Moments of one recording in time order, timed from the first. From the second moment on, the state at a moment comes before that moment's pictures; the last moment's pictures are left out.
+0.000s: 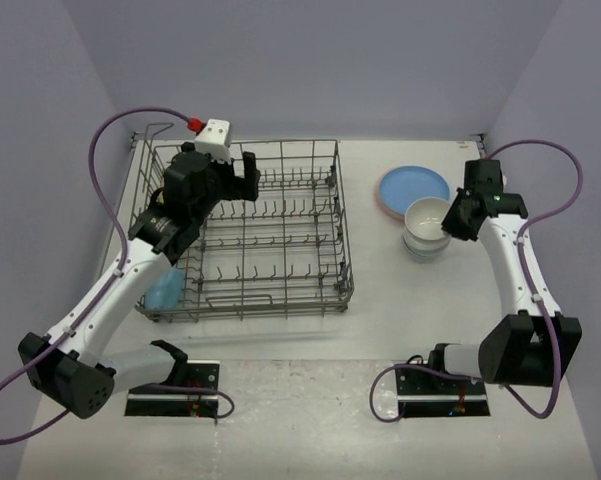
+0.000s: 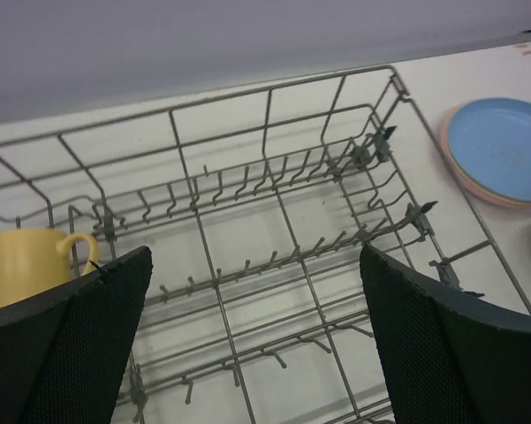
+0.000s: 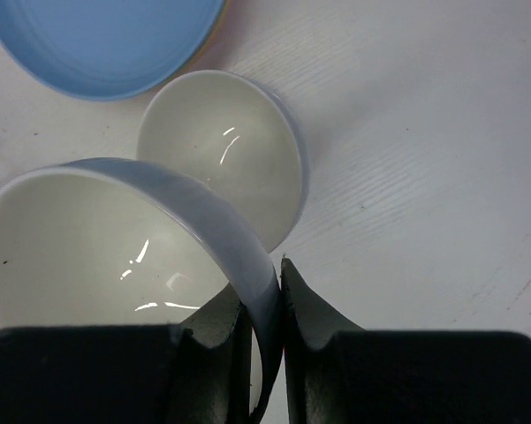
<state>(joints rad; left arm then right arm) -0.50 1.16 1.19 -0.24 -0.17 -0.08 -0.06 1.31 1.23 -0.92 0.16 0.45</state>
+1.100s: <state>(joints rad) -0.21 1.31 1.27 -0.66 -0.45 -0.25 -0.09 1.44 1.07 -0.58 0.18 0.44</state>
